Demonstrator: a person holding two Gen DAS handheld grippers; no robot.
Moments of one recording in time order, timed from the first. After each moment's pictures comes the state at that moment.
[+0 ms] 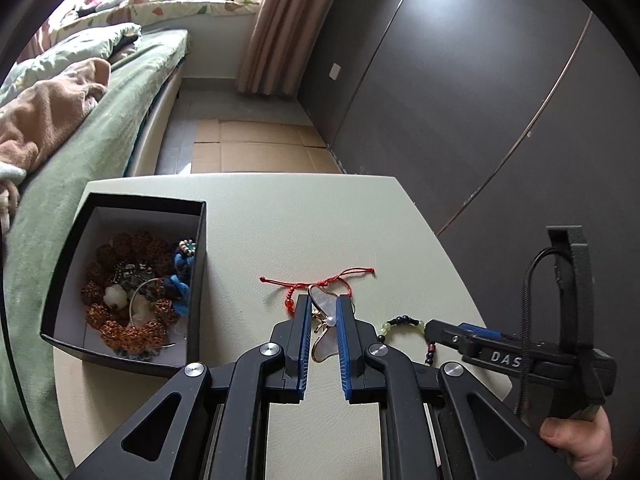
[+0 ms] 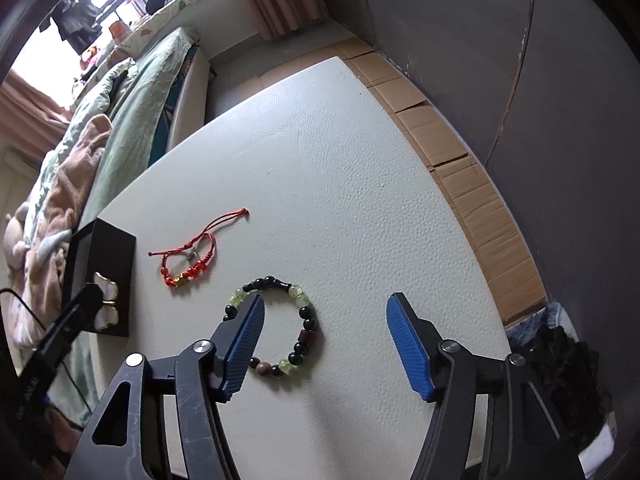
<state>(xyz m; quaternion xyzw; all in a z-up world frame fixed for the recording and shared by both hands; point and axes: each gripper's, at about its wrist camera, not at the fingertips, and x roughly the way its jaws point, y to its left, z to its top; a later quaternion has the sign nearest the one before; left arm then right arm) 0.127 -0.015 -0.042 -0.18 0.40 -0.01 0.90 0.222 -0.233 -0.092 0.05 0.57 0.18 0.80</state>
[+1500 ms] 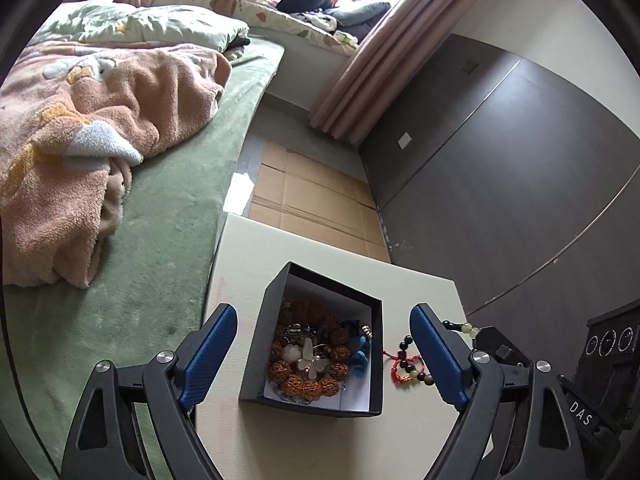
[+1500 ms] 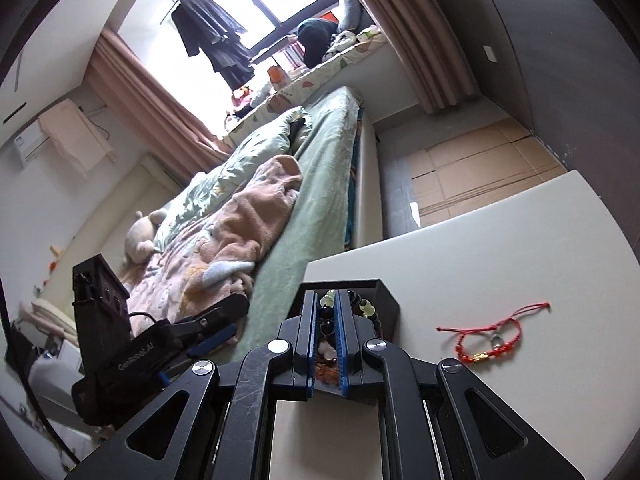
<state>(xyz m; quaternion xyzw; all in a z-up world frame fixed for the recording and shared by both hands) 0.074 0.140 -0.011 -0.32 0.33 0.08 0.89 0.174 -0.090 0.001 0.15 0.40 0.42 0.80</state>
